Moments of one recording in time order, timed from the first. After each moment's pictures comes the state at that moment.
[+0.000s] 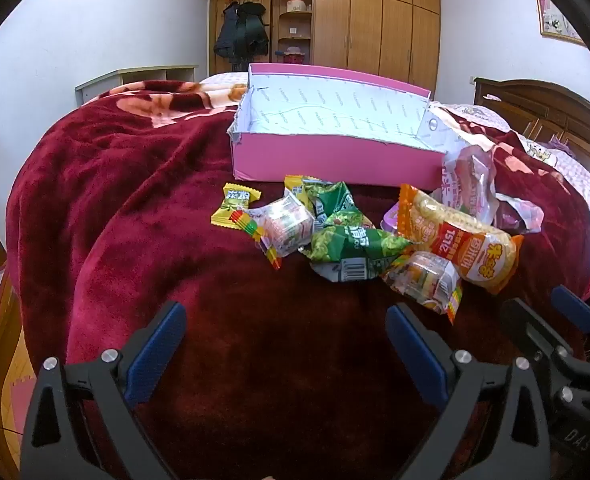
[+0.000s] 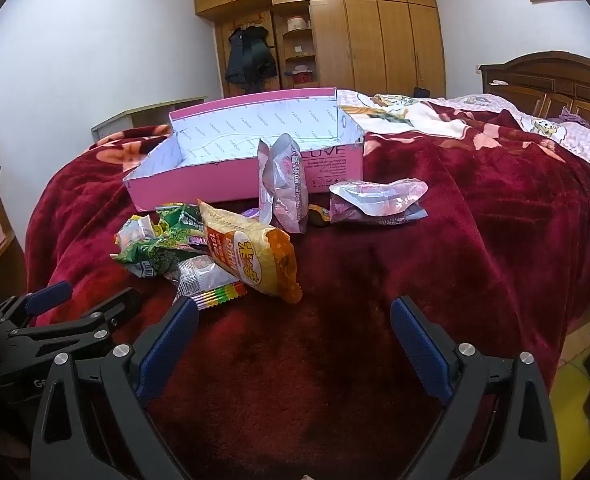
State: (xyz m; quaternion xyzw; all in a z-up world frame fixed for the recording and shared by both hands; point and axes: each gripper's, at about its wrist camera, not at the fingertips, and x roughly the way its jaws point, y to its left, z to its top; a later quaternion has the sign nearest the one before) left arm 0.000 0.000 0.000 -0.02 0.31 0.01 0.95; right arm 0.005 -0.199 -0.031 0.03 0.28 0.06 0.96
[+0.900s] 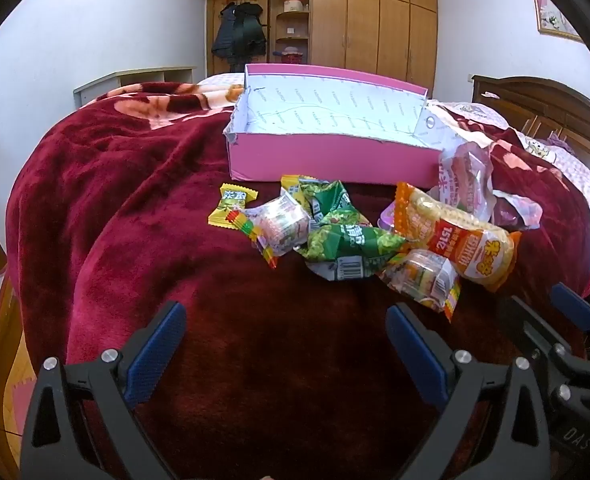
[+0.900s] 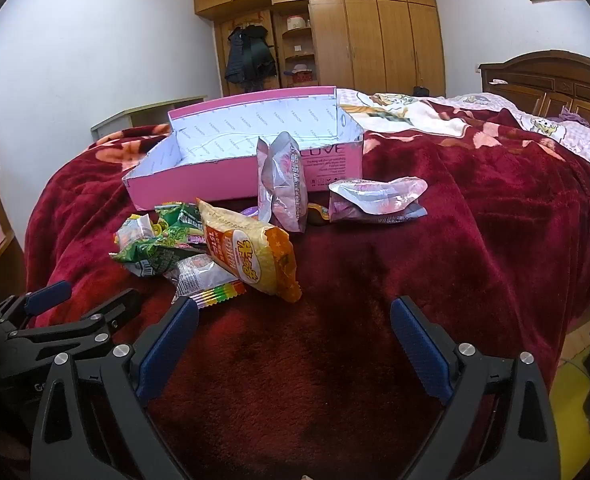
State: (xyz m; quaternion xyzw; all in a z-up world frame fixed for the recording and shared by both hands) left arm 0.000 0.001 0.000 -0.02 0.32 0.01 0.95; right arm 0.006 -0.199 -0.031 0.03 0.28 0.06 0.96
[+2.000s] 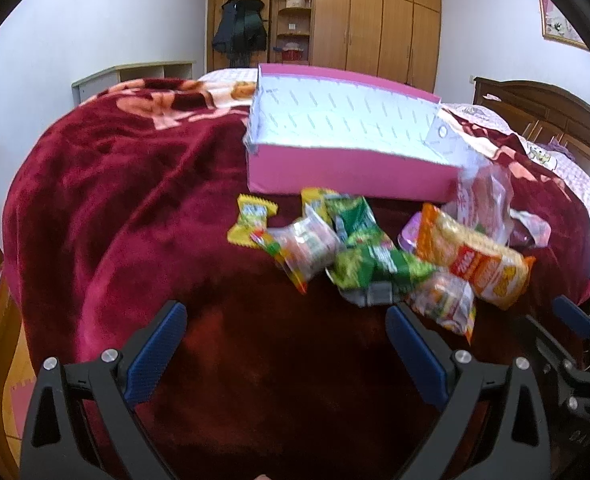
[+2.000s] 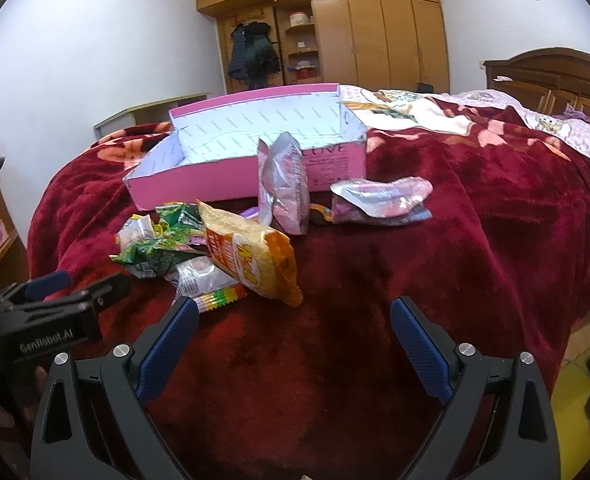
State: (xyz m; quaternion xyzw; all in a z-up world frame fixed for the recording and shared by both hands) left arm 0.018 0.024 0.010 -0.02 0.32 0.00 0.95; right arm 0.013 -0.200 -0.028 0.03 0.28 0.07 0.96
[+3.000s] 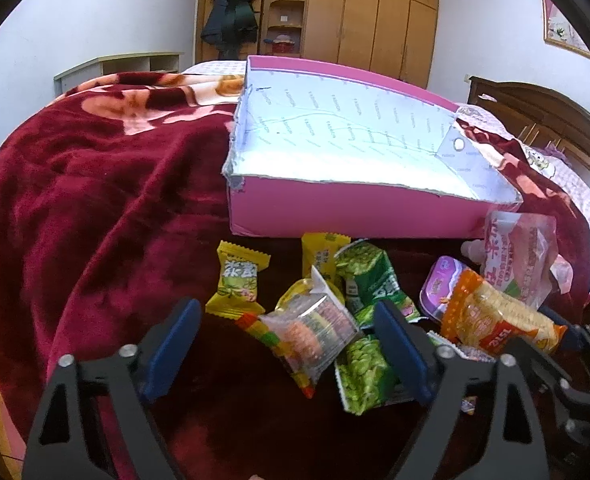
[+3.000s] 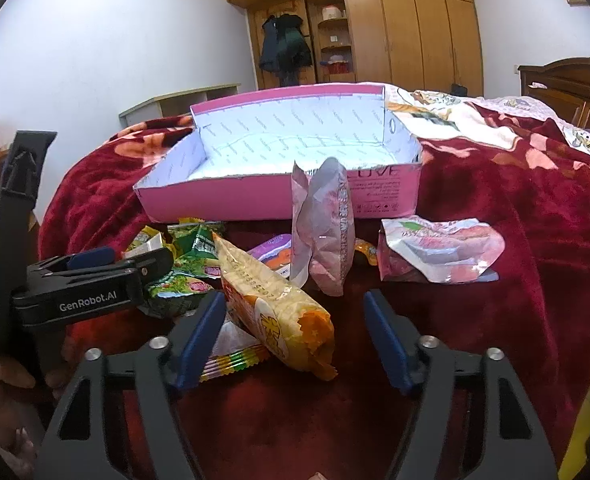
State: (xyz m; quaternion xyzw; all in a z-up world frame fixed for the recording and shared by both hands) left arm 0.086 0.029 0.007 -0.04 0.34 -0.03 0.94; right arm 0.065 -0.186 -0.024 0.02 0.30 0.12 0.95
